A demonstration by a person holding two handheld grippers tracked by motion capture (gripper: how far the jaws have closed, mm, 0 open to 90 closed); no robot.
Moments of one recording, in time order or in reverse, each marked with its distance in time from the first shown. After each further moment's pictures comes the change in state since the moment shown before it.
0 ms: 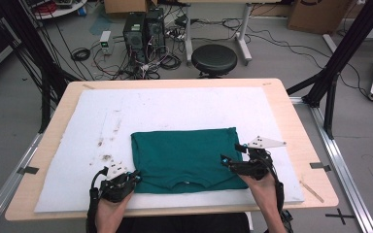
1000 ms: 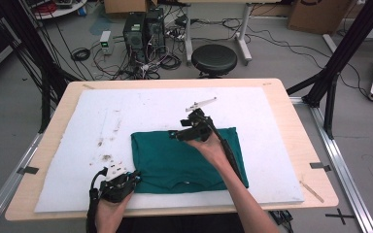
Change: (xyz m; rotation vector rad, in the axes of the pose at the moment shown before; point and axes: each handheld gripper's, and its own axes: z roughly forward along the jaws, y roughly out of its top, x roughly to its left) left arm 0.000 -0.002 0.000 -0.009 0.001 0.000; right arm 0.042 0.110 0.146 0.174 0.246 -0.088
